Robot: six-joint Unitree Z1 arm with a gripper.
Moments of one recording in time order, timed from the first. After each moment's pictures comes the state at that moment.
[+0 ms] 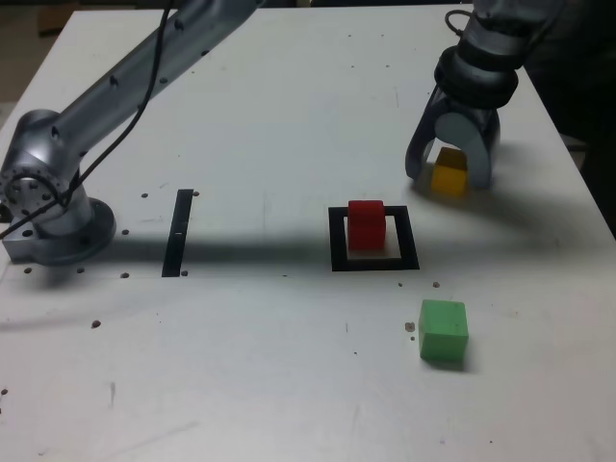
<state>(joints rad) 0.13 2.51 -2.34 1.58 0.14 0.49</state>
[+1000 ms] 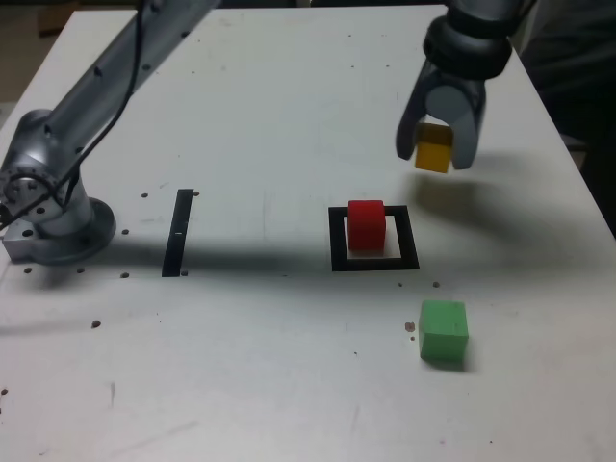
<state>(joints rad) 0.11 2.36 -2.23 1.60 0.13 0.42</state>
